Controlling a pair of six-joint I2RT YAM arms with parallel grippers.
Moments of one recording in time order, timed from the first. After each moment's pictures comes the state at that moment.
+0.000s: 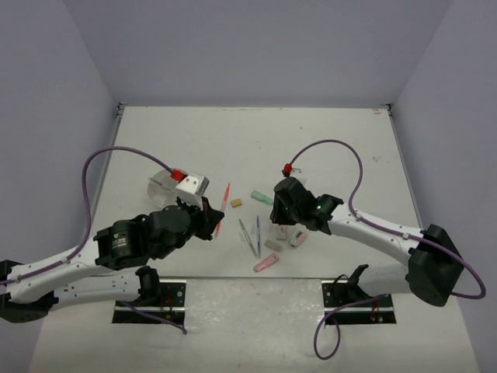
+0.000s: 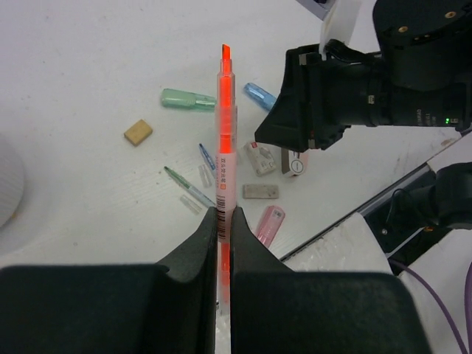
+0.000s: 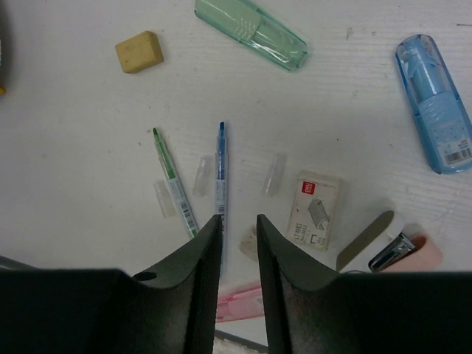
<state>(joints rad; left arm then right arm) -1.24 0.77 0.94 -0.65 -0.54 -0.62 0.84 1.28 0.82 -0.45 0.19 0.81</state>
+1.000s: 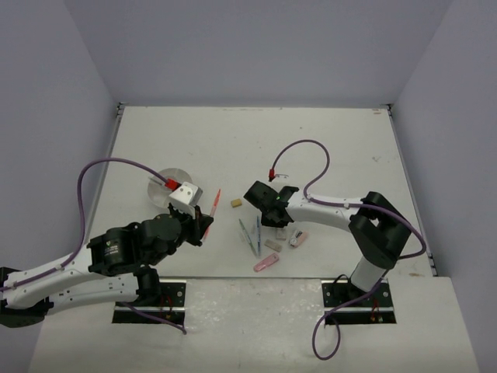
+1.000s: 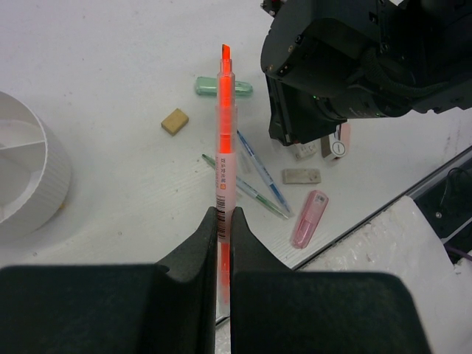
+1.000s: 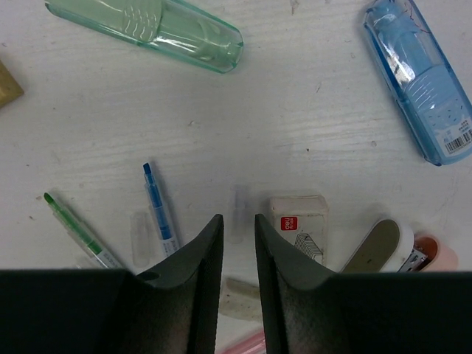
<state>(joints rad) -1.24 0.65 0.84 -0.68 -0.56 -0.51 0.93 1.71 1.06 -0.64 0.40 1.01</state>
